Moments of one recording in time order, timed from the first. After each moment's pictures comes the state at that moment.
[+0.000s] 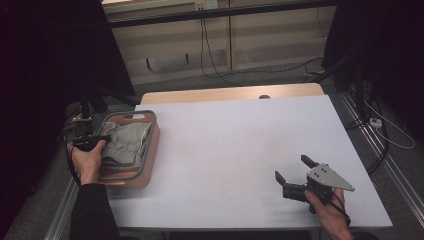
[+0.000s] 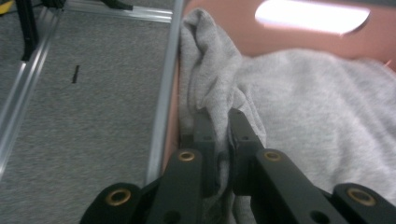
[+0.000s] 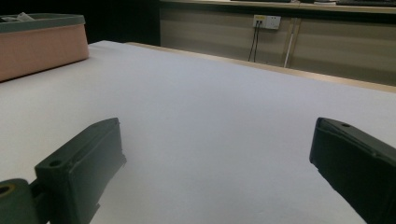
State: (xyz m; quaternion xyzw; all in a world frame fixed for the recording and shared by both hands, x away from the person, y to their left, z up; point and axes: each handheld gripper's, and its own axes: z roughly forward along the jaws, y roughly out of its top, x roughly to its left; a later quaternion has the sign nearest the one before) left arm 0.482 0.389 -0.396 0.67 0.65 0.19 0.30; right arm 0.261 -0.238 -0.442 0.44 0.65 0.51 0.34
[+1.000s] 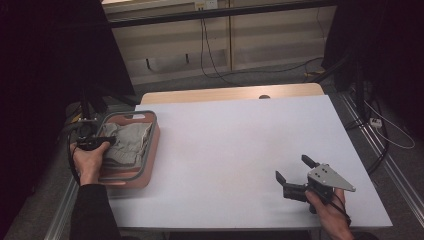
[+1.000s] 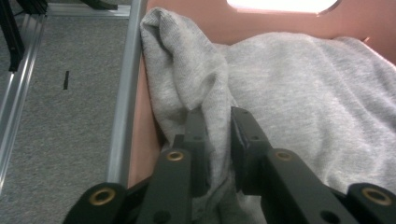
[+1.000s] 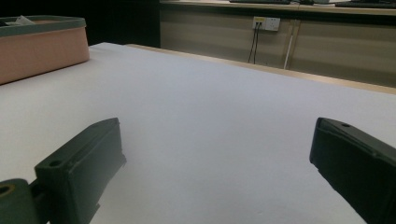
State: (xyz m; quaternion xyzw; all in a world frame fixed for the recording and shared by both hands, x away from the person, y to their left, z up) left arm 0.480 0.382 -0.396 0.70 0.62 0.18 0.30; right arm 0.260 -0.239 -0.441 0.44 0.65 0.51 0.34
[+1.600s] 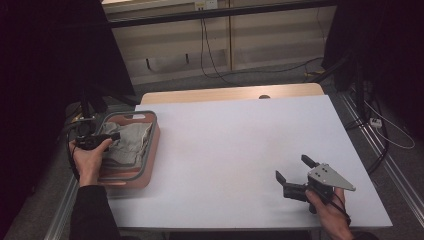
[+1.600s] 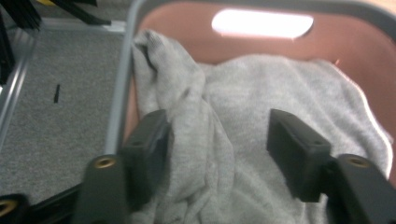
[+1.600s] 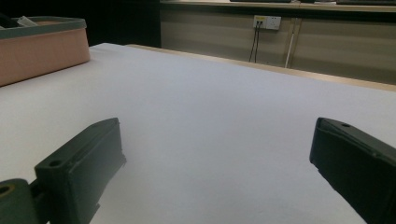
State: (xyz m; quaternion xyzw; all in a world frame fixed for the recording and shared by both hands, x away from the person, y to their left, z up) left arm 0.476 0.380 -0.387 0.69 0.62 0.19 0.34; right arm 0.261 -0.240 -0.442 0.44 0.65 0.52 0.33
